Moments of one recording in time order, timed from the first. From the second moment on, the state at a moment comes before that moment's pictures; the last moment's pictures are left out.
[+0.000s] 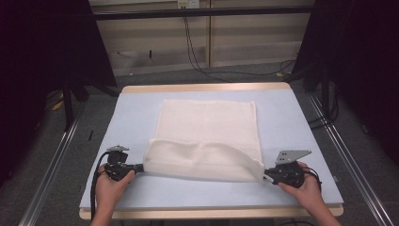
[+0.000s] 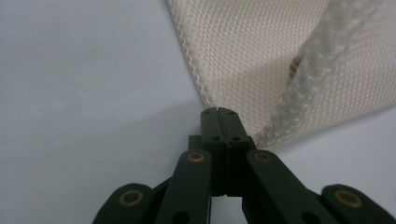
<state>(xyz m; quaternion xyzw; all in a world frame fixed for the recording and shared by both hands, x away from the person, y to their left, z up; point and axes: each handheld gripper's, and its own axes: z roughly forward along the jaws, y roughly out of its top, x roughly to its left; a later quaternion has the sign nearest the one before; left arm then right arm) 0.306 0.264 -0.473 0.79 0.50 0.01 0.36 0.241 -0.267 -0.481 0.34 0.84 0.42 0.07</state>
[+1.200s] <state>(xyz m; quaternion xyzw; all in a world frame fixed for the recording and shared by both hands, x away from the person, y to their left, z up) 0.321 0.252 -0.475 0.79 0.49 0.01 0.37 0.251 -0.282 -0.483 0.42 0.82 0.38 0.11</state>
